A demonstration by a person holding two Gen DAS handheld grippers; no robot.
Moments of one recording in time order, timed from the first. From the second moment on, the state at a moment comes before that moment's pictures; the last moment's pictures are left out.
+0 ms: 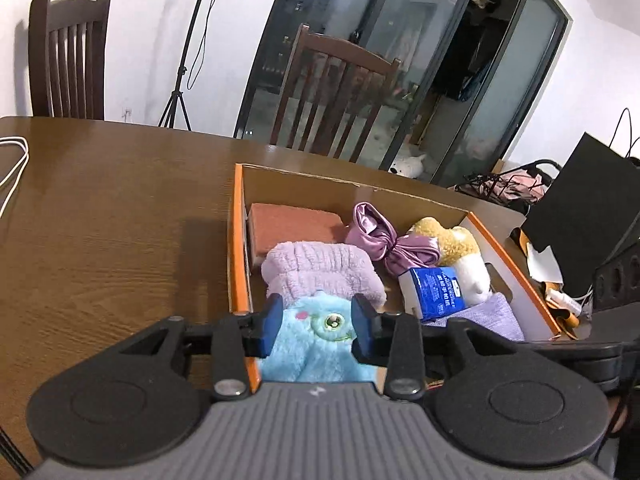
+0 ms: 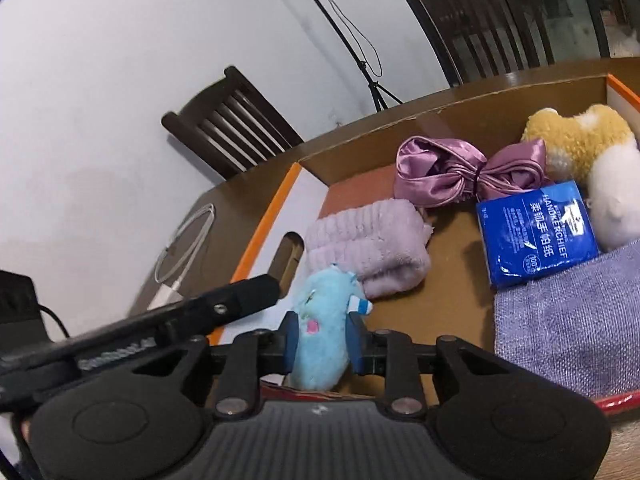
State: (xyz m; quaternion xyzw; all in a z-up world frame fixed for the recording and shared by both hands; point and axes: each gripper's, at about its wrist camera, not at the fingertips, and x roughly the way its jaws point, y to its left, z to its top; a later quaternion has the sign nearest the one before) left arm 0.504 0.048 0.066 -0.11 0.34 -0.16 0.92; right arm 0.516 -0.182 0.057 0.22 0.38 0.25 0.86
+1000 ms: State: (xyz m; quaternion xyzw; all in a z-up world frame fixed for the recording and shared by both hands) left arm 0.329 0.038 0.099 -0.04 0.19 -0.12 0.97; right arm 0.347 -0.264 0.113 0.04 0.20 0.15 0.97
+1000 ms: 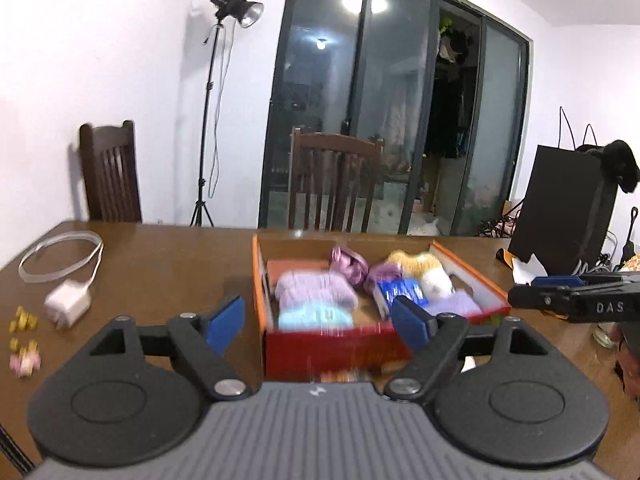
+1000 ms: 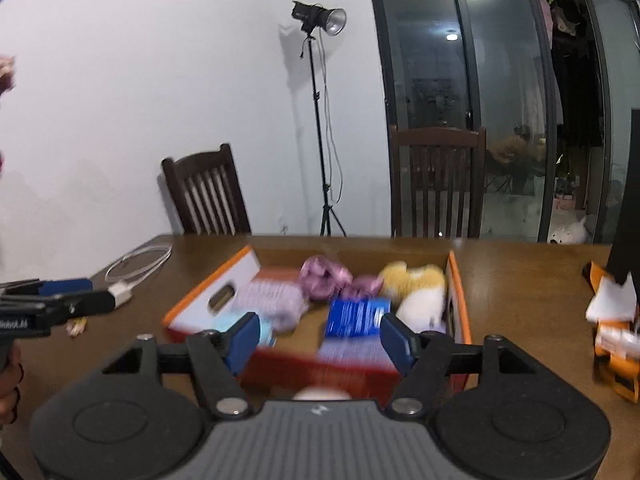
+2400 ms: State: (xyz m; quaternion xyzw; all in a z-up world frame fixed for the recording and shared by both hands) left arm 0.435 -0.063 -0.005 -0.18 0.33 -0.25 0.89; right arm 0.404 -0.298 -0.007 0.25 0.29 0.19 0.90
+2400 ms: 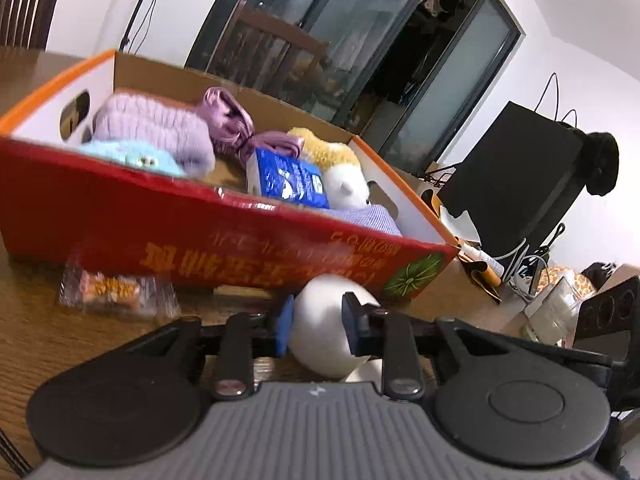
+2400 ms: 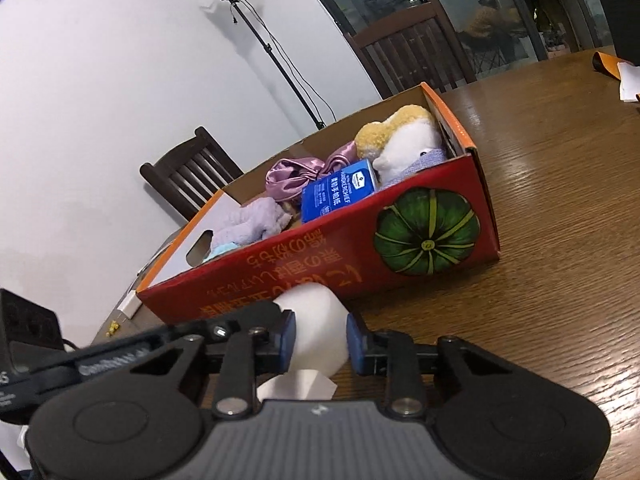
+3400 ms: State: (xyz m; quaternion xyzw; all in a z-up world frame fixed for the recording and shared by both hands) left arm 0.297 -0.007 0.045 -0.22 0.25 -0.23 0.91; right arm 0.282 -0.252 0.031 0.22 0.23 0.25 0.91
